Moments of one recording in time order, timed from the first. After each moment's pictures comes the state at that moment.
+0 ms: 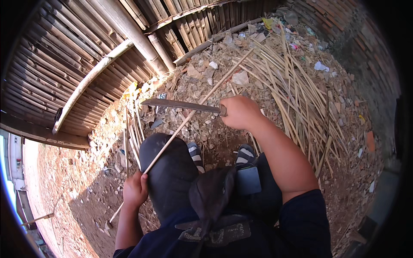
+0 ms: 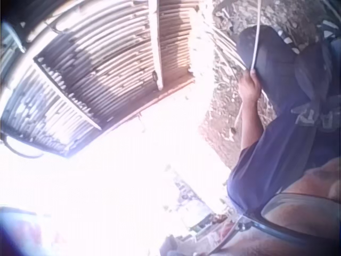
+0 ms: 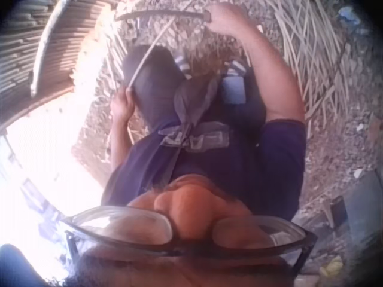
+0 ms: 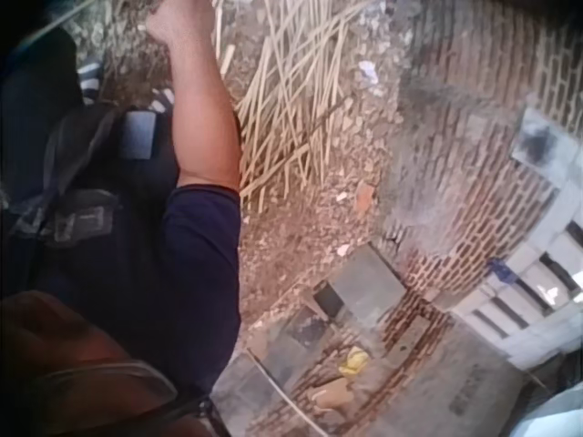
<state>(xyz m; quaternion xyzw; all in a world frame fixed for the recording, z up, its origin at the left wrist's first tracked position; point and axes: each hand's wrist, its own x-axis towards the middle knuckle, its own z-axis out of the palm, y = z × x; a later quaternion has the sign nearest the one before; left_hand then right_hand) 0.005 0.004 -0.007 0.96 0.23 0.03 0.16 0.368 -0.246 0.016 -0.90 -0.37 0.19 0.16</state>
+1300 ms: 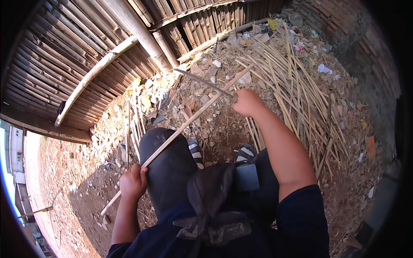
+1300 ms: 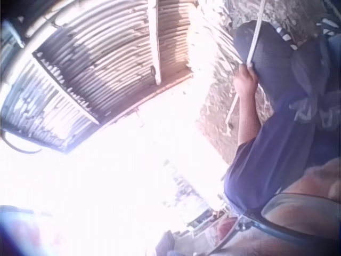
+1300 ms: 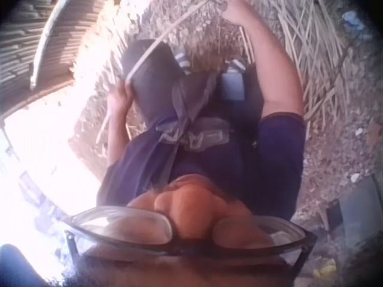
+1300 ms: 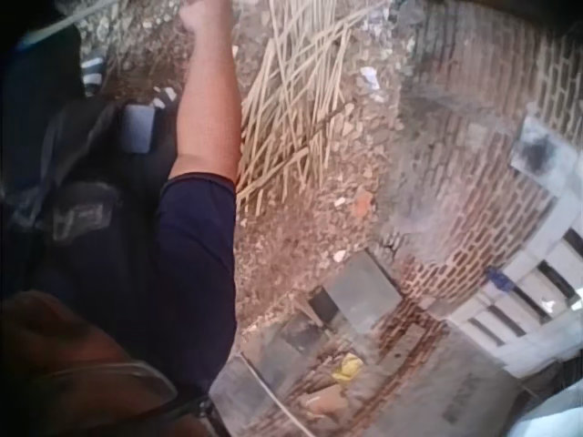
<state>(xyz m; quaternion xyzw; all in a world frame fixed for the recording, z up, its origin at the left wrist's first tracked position) 0.018 -0.005 -0.003 0.96 0.25 0.04 0.08 0.413 -0.271 -0.027 -0.92 -0.24 0.23 0.20</state>
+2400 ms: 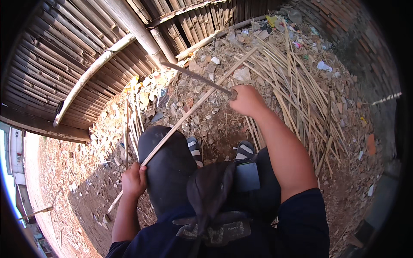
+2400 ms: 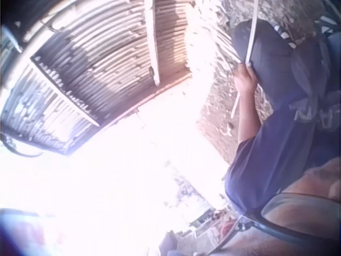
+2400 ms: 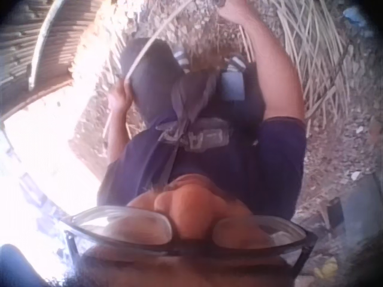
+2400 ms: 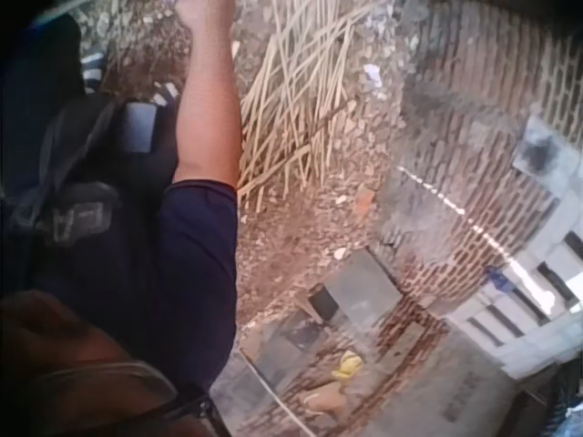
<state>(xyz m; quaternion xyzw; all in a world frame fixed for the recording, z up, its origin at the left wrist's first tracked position) 0.012 0.001 -0.019 0.96 0.24 0.05 0.13 0.399 -0.265 -0.015 -0.92 -0.27 0.19 0.23</state>
